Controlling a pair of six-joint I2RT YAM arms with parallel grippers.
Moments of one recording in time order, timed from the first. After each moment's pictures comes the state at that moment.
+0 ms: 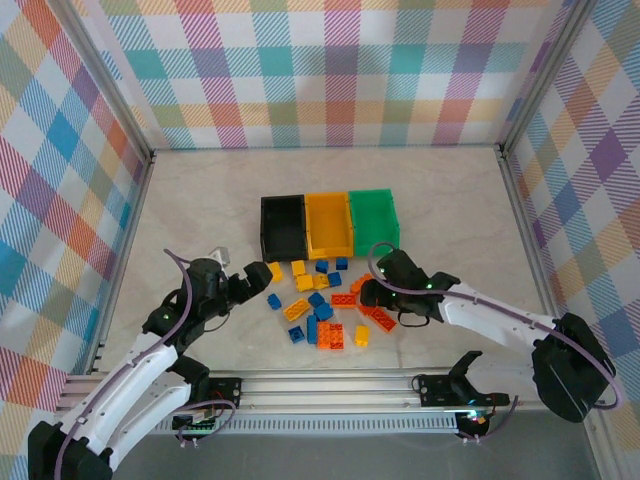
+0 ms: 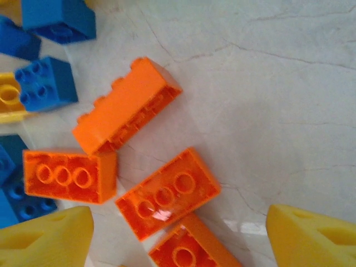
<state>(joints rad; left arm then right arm) -0.44 0.68 0.45 -0.40 0.12 -0.91 0.74 1.19 0.63 -0.48 0.07 0.79</state>
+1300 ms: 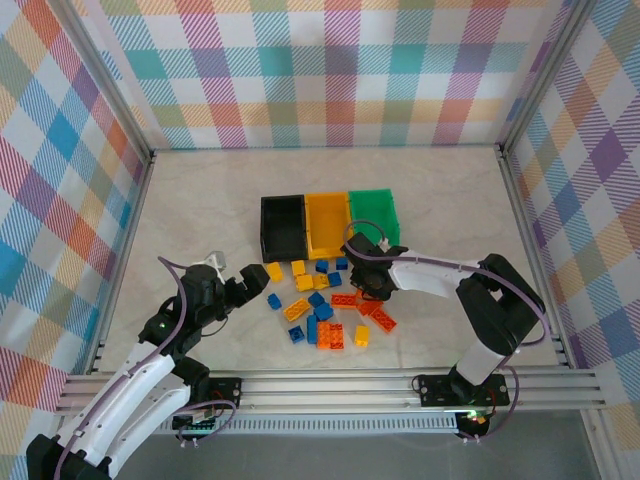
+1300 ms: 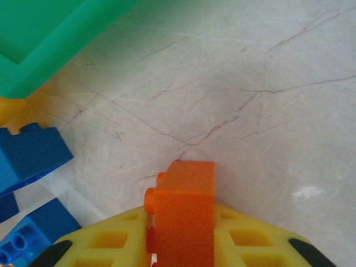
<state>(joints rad) -0.44 0.60 0.42 -0.40 0.12 -0.94 0.77 1.65 0.92 -0.49 0.19 1.23</state>
